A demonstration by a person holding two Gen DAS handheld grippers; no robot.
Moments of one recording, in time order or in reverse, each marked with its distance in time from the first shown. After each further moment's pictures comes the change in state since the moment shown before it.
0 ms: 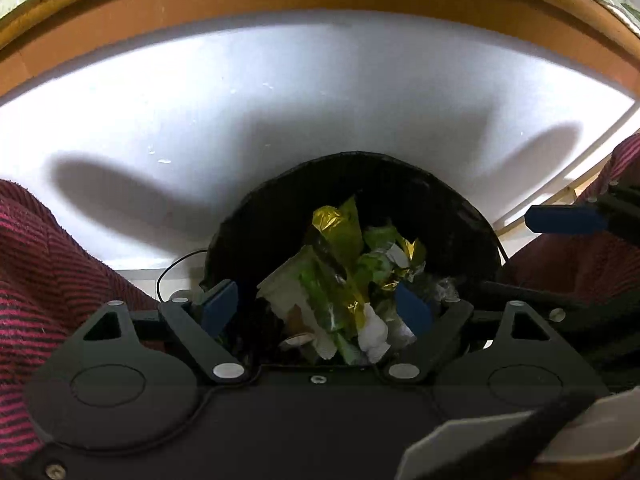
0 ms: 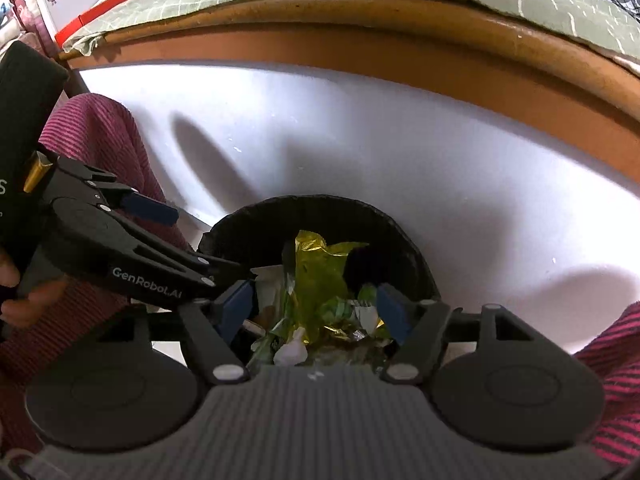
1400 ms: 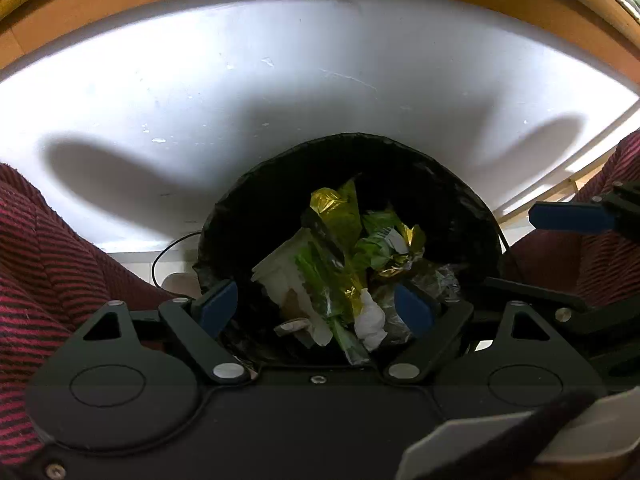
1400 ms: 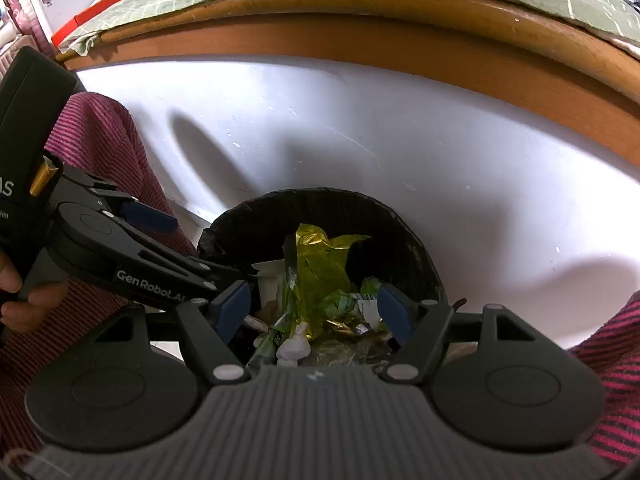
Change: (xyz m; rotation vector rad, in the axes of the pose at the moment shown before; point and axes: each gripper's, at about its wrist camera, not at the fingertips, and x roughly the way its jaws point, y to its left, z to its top) left arm 0.012 0.004 -0.002 -0.015 0.047 -0.021; right arm 0.002 0.000 -0.004 0.015 0.007 0.004
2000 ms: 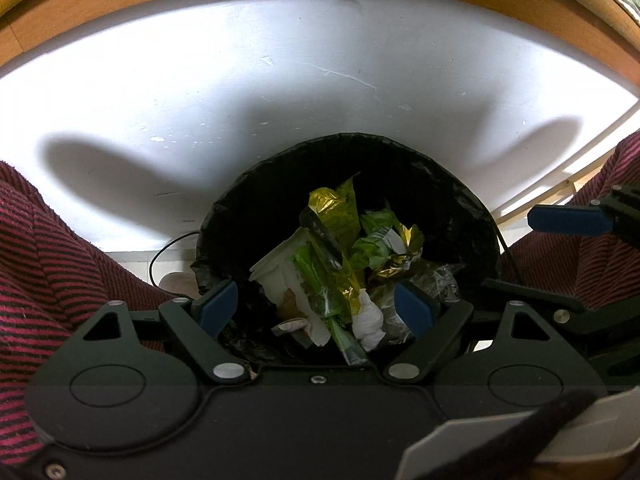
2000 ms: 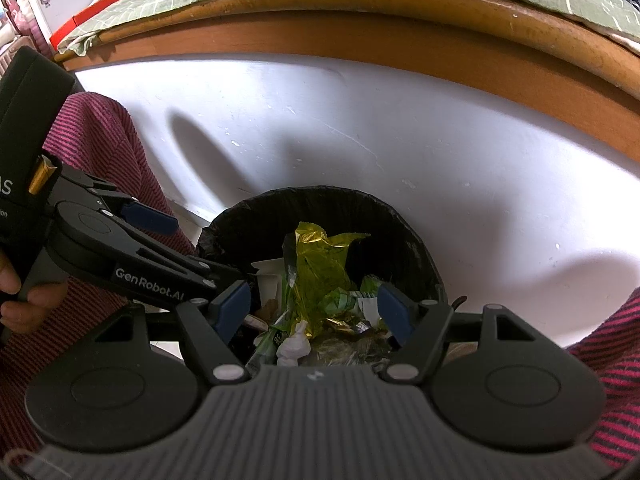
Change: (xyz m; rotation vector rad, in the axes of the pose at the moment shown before) left arm 0.000 -0.002 0.000 -0.005 0.001 -0.002; right arm 0.001 -0.002 0.000 -0.001 0.001 0.002
